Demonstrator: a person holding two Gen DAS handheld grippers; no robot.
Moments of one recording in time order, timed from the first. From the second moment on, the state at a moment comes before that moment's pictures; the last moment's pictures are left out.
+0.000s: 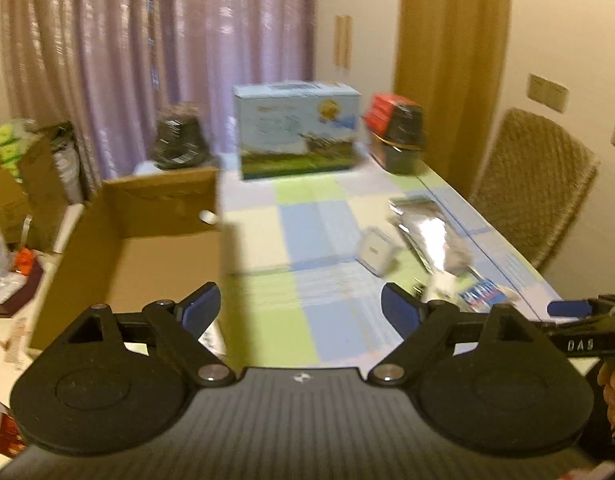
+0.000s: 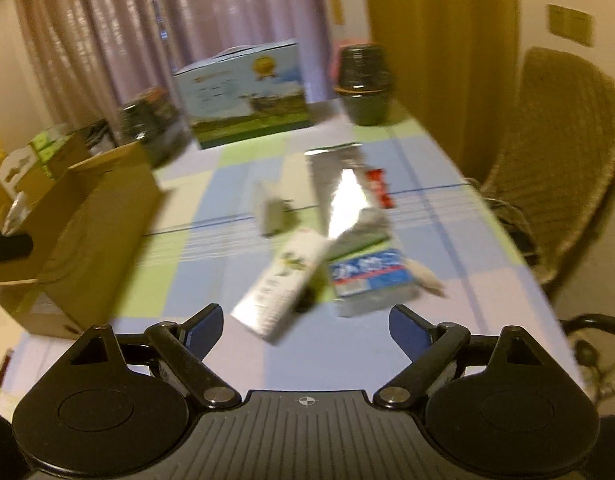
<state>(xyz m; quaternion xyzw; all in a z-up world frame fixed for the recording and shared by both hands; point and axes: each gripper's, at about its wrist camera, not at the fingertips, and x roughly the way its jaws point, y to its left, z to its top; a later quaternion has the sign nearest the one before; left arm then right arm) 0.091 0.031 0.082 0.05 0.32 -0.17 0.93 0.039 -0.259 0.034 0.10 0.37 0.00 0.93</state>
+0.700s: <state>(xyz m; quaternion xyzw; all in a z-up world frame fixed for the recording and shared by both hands) 0.098 -0.052 0.015 0.10 0.39 -0.23 0.89 0.053 -0.306 -0.008 0.11 0.39 -0.01 0.91</state>
